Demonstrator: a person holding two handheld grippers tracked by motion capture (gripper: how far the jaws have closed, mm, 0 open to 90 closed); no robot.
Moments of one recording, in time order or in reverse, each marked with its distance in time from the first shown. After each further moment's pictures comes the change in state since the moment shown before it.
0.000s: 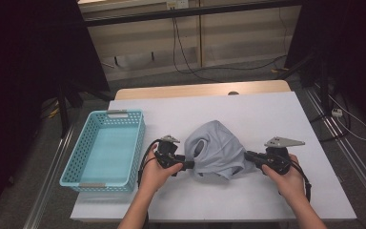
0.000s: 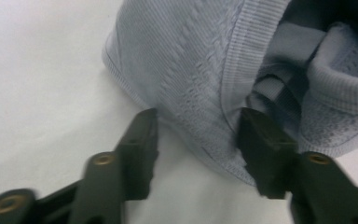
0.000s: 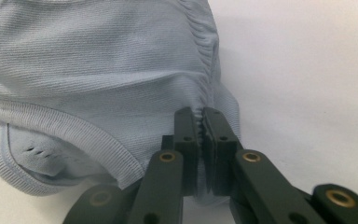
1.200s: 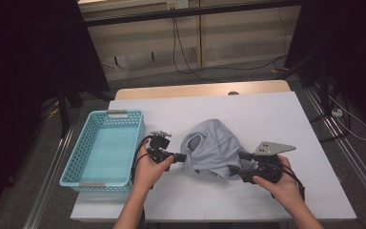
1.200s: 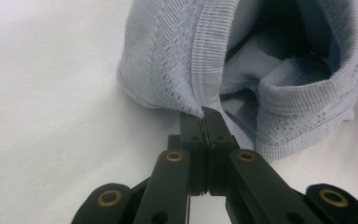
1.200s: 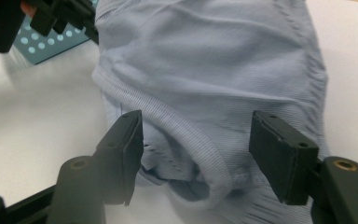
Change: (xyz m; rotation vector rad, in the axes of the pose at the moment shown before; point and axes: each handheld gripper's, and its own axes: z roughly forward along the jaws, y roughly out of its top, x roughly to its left) left arm 0.005 0.008 -0.031 -0.063 -0.017 -0.065; right arm 0.042 0.008 -0.003 -0.031 0.156 -0.159
